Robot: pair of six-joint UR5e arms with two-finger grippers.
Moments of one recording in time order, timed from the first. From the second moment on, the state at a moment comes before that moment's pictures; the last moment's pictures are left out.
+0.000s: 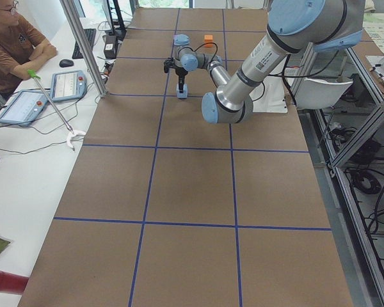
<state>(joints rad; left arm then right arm) -0.54 -2.57 -1.25 -1.66 -1.89 -1.17 1.29 -0.99 2.06 -2.11 2.46 0.82</state>
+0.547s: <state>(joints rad) -0.61 -2.55 -1.34 -1.66 -2.02 -1.17 1.25 -0.94 2.07 -2.11 2.46 0.87</state>
